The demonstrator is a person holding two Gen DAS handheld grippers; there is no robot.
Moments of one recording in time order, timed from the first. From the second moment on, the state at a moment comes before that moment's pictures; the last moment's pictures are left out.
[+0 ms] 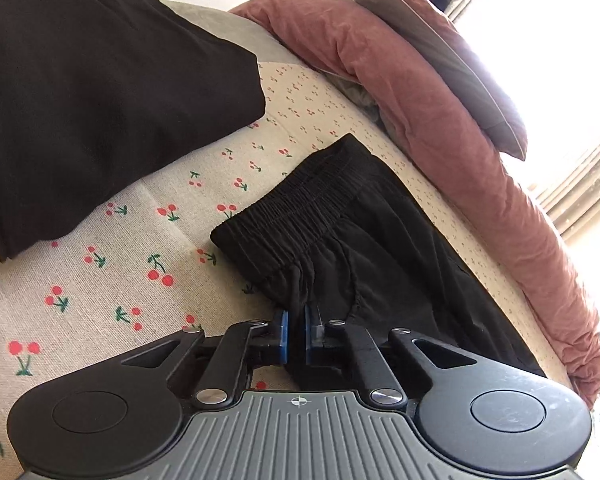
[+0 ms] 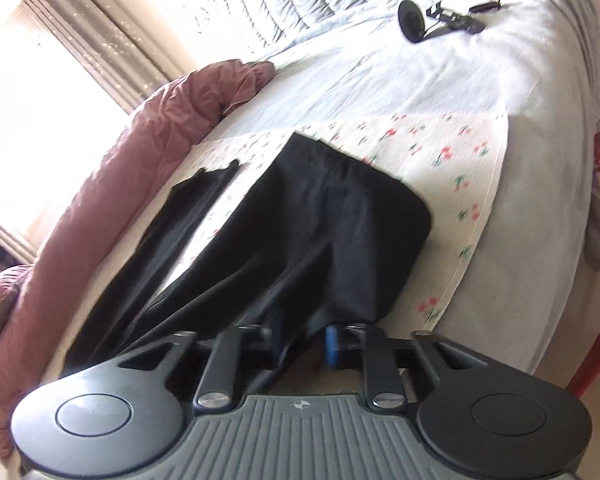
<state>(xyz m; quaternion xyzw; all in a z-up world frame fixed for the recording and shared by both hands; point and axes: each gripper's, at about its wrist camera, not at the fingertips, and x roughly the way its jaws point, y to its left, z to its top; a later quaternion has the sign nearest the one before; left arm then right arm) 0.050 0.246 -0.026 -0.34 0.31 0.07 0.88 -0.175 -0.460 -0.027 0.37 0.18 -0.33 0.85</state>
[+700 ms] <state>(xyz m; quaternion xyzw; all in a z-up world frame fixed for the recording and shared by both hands) -0.021 0.210 0.025 -0.01 0.37 0.09 0.92 -0.220 -0.475 0.017 0.19 0.33 -0.34 0.86</state>
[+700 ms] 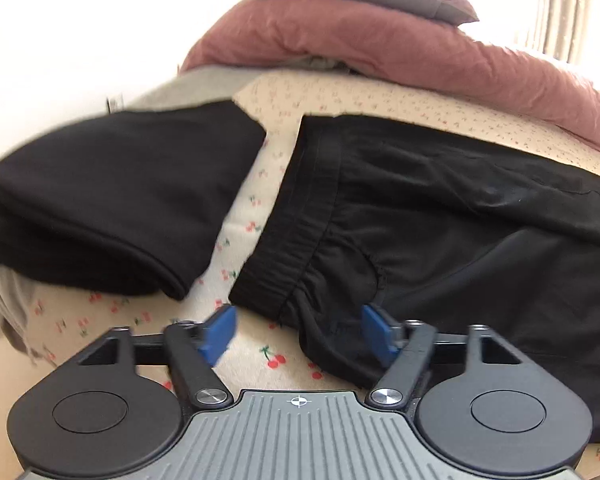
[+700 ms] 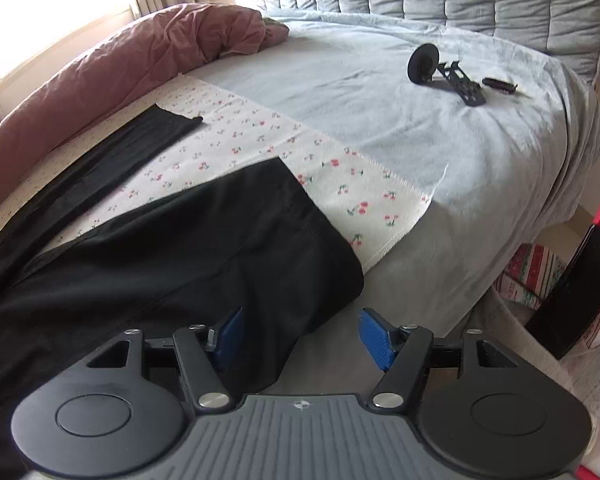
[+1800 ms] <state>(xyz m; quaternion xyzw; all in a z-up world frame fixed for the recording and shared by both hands) 0.025 0.005 -0.027 0.05 0.39 -0.17 0.90 -0.028 -0.579 0.018 0.06 0.36 -0.25 0.90</state>
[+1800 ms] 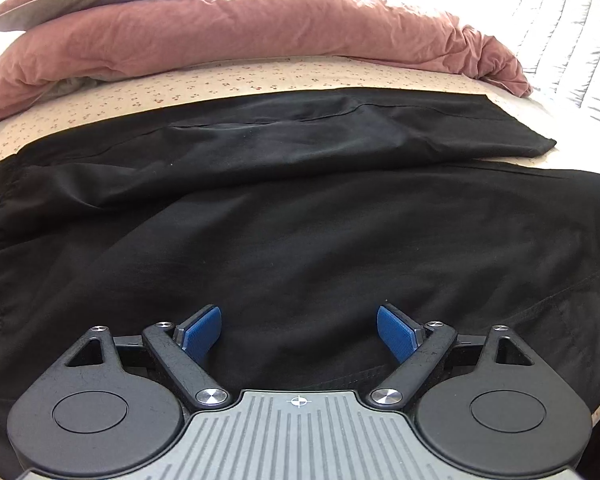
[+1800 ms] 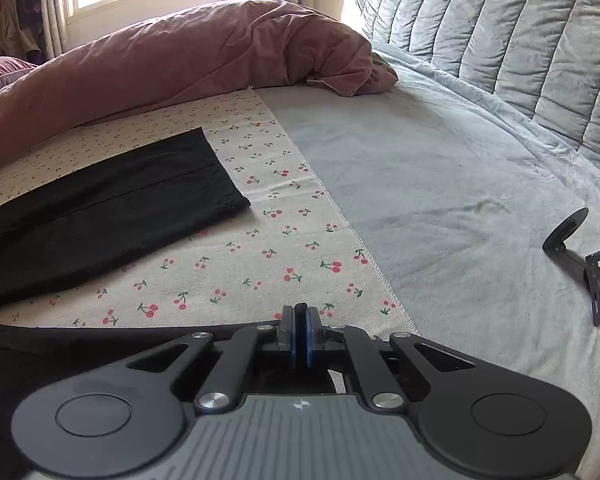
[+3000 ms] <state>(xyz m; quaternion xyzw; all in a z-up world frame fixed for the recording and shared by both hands) 0.115 -0.033 0.042 0.13 0.37 -0.18 0.90 -0.057 -0.559 0.042 0.15 0.35 -0.18 0.91</state>
